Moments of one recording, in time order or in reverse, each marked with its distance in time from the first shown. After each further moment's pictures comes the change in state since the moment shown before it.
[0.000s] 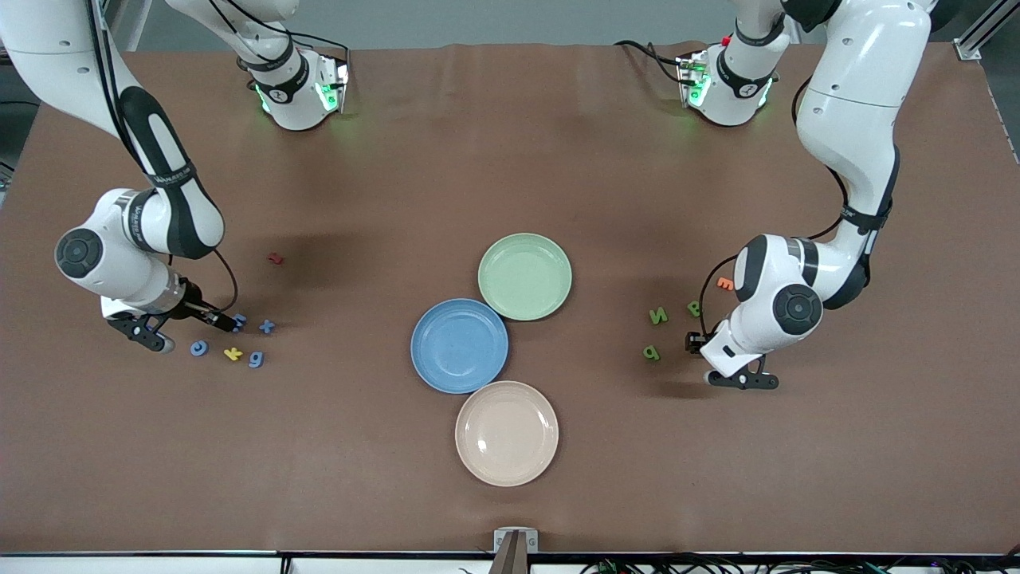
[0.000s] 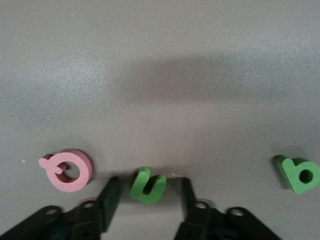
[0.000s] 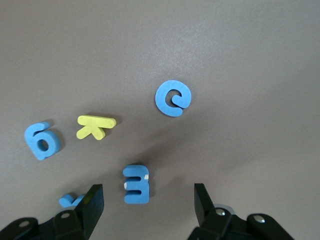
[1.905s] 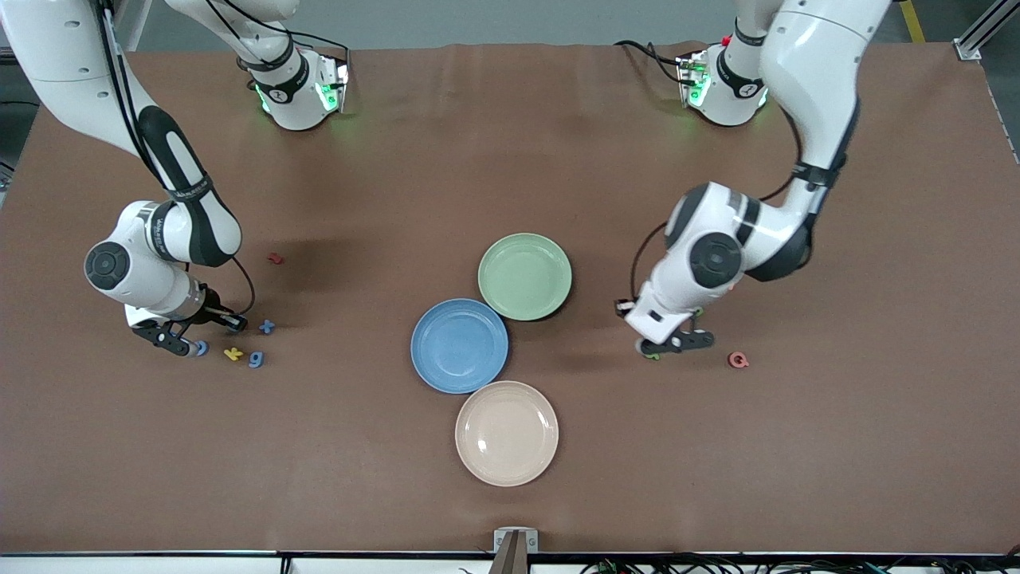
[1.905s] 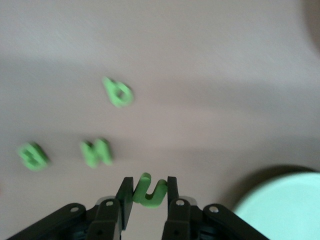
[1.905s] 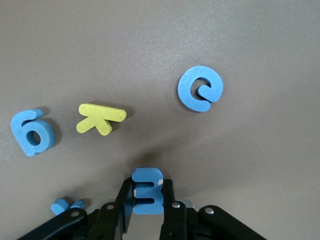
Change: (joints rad) left arm -0.178 -0.144 -0.137 0.027 0.000 -0.198 -0.520; right arm 0.013 0.061 0.012 0.016 -0.005 0.022 -0.031
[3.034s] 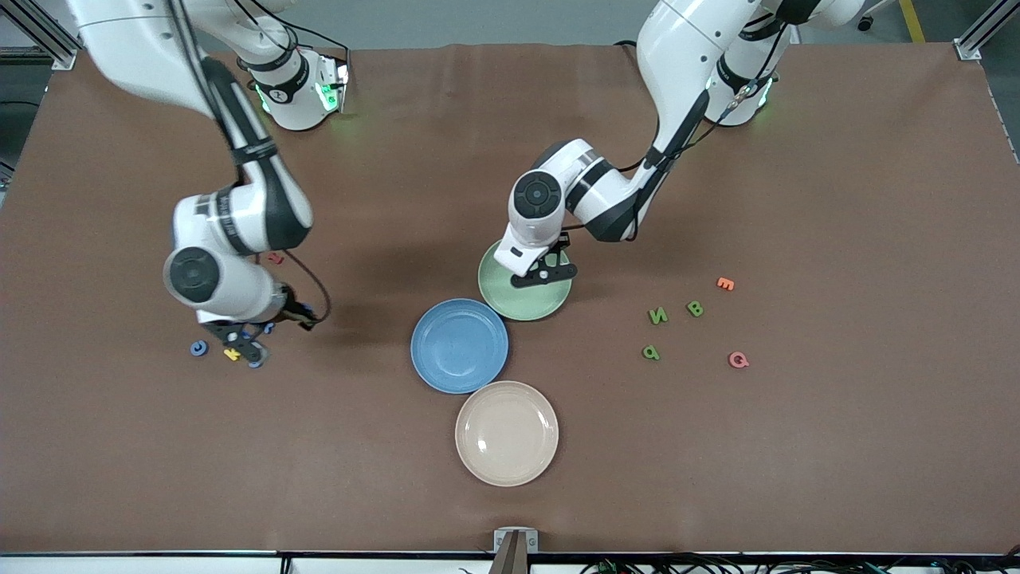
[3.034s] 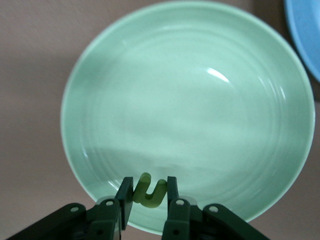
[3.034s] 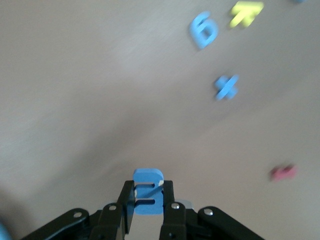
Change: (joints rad) left arm -0.334 0.152 0.000 0.079 0.000 0.025 -0.351; right arm 0.372 -0.077 0.020 0.226 0.007 -0.412 0.599
